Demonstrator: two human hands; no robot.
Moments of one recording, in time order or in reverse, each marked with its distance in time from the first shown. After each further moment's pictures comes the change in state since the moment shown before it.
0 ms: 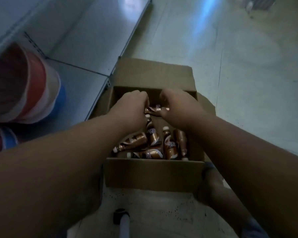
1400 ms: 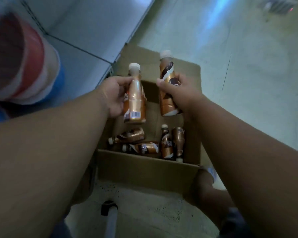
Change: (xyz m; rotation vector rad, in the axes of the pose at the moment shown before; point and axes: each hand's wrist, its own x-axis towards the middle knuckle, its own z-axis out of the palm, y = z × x) left_hand 0.029 -0.053 -0.009 -1.679 -0.177 -0.628; right_hand 0.040 0.004 0.001 0.875 -0.084 0.310
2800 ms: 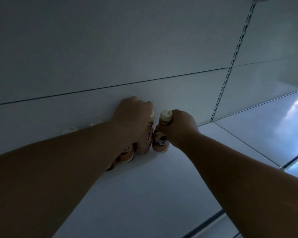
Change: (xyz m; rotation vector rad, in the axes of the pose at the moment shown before) left_hand -0.293 0.293 -0.292 1.839 1.388 0.775; right_hand -0.037 -0.384 0.411 -0.671 -0.186 -0.949
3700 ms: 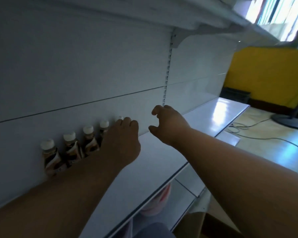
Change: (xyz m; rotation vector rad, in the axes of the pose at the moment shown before) left_hand -0.075 0.098 -0.075 -0.189 0.153 0.054; right_hand -0.127 -0.011 -0.130 -0.287 0.131 -0.095
